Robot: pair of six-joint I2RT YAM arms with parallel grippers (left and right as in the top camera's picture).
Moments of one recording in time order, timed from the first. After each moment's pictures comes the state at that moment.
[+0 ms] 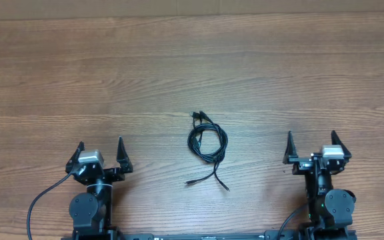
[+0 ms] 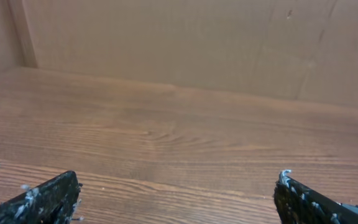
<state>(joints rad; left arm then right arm) 0.05 0.01 0.01 -0.07 -0.04 -0.11 0.08 0.01 0.02 -0.01 0.13 -0.09</state>
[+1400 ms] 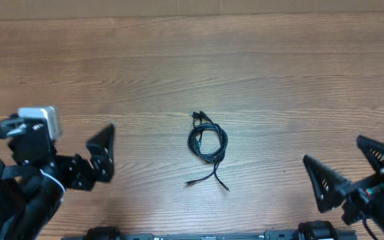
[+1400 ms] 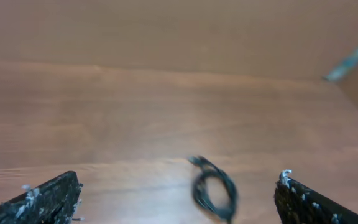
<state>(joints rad) 0.05 0.86 1.66 -1.27 0.31 -0.13 0.08 0.75 1.68 -1.34 -0.36 0.04</state>
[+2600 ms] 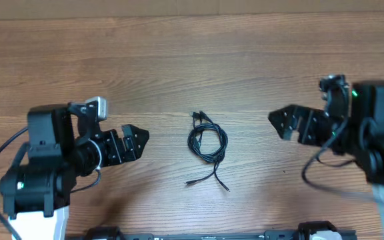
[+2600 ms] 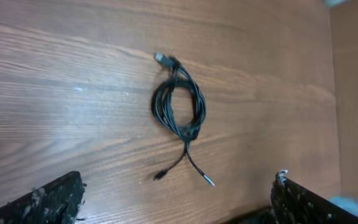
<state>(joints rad) 0.03 0.99 1.22 -1.22 0.53 -0.28 0.08 1.13 1.40 -1.26 -0.39 0.31</state>
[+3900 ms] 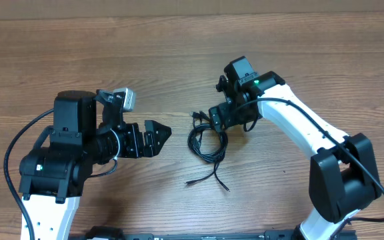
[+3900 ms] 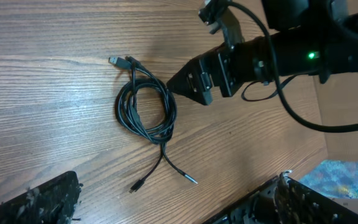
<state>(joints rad) -0.12 1.05 1.22 -1.09 0.57 -0.29 0.44 1.85 1.37 -0.90 -0.19 0.10</state>
